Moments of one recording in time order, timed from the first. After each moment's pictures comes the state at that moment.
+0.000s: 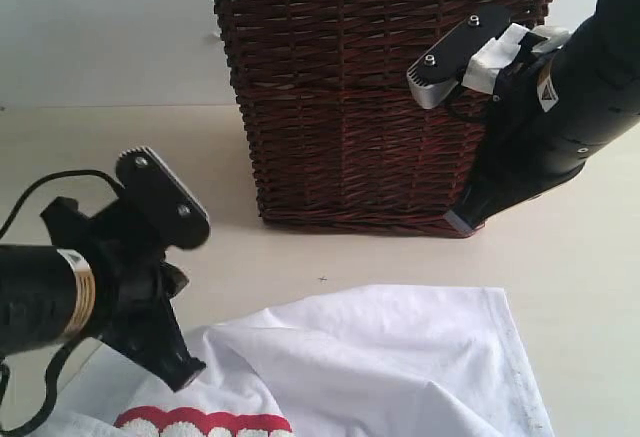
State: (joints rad) left arm -0.85 1.44 -0.60 1.06 0.36 -0.91; right arm 0.40 1.45 -1.02 -0.28 0.80 -0.05
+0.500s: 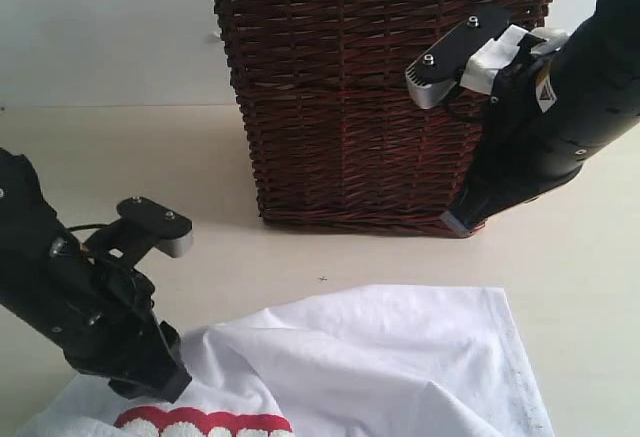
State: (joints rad) left arm -0.54 1.63 -0.74 -0.42 0.62 0.49; right arm 0.40 1.45 -1.02 -0.25 0.80 -0.06
